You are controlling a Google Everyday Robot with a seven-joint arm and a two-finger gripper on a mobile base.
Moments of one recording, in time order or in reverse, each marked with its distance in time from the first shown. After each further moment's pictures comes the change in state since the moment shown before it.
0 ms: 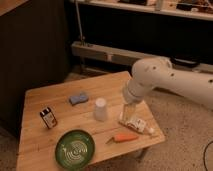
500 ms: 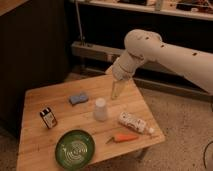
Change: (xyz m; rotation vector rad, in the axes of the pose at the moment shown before) arm -0.042 -0.059 0.002 -0.019 -0.212 -0.085
